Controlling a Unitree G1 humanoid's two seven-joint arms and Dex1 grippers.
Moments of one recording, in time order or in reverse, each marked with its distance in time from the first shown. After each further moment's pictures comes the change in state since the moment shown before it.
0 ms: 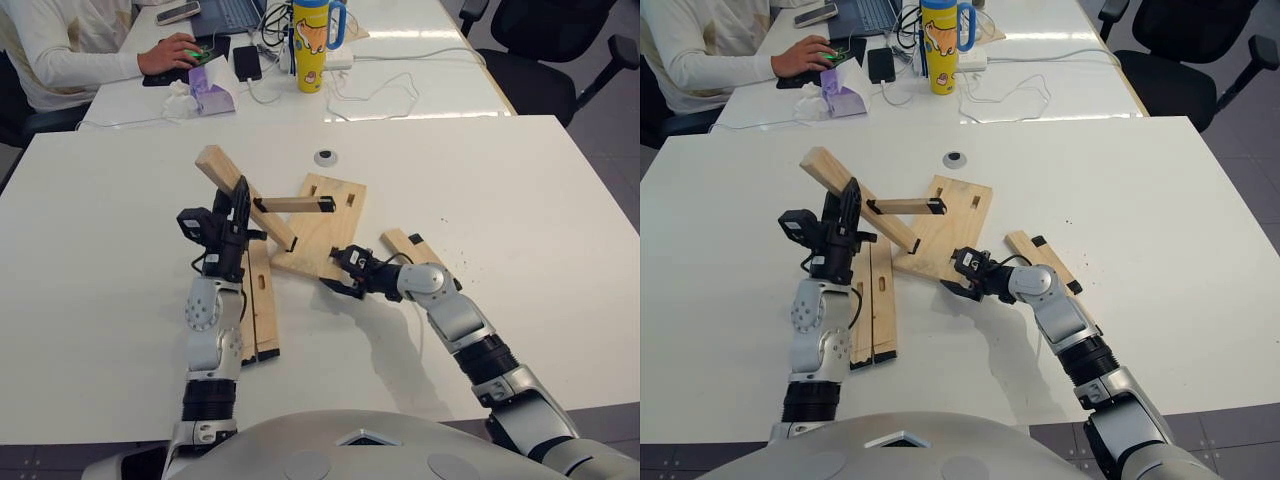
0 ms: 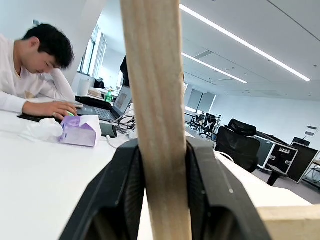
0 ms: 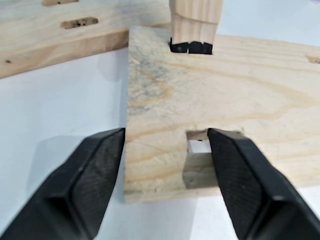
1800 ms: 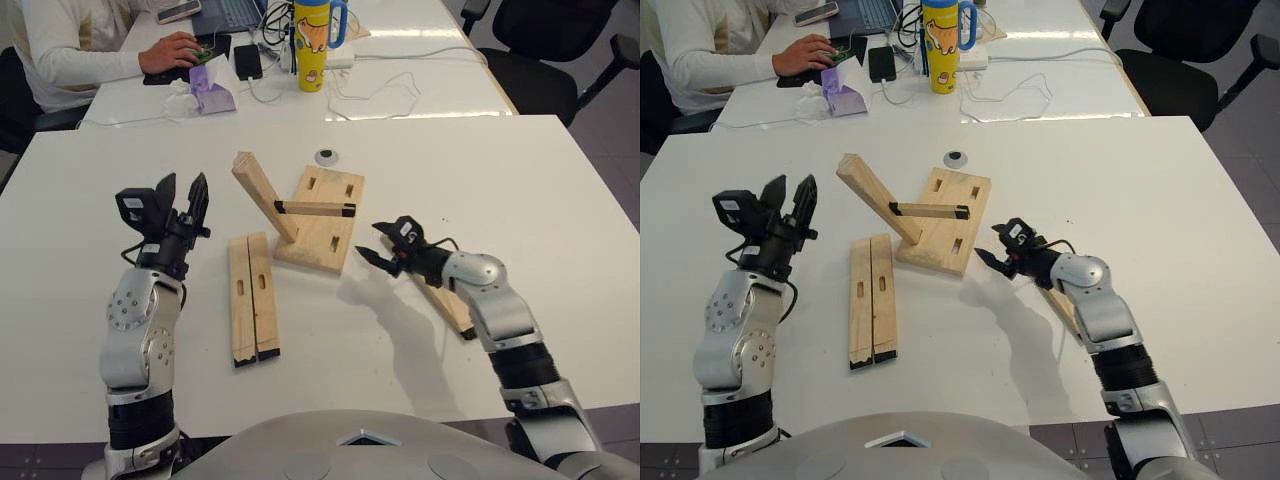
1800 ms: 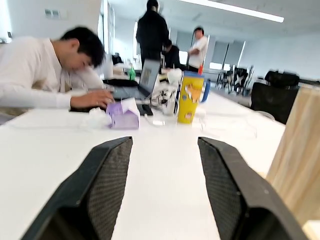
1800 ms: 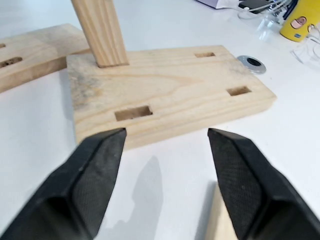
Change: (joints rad) left arm 0.032 0.254 0.195 -0.412 -0.059 0.638 0.069; right arm 0.077 -0.109 -0.264 -0.178 0.148 0.119 -0.022
